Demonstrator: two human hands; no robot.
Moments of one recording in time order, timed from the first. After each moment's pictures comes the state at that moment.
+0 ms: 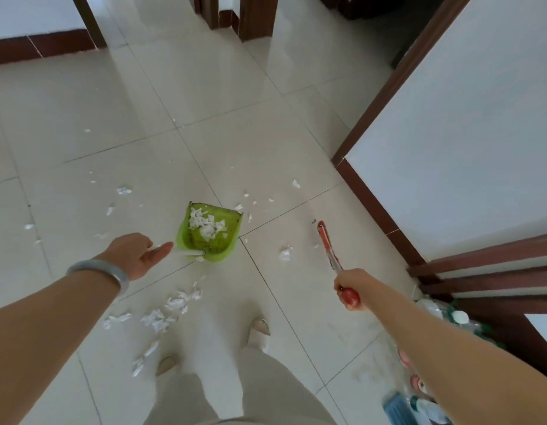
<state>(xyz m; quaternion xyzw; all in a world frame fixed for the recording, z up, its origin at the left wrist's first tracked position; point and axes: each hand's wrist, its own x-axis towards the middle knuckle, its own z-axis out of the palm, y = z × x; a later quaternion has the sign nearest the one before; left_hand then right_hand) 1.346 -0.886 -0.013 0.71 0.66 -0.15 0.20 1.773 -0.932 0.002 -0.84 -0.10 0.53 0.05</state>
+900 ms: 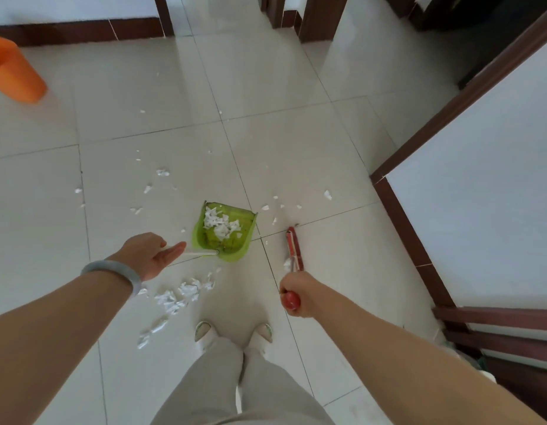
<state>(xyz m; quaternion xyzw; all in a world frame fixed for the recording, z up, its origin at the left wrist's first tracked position) 1.365 -0.912 -0.008 0.64 0.74 -0.11 0.20 1.665 -0.894 -0.018 -0.74 -0.18 0.65 -0.02</state>
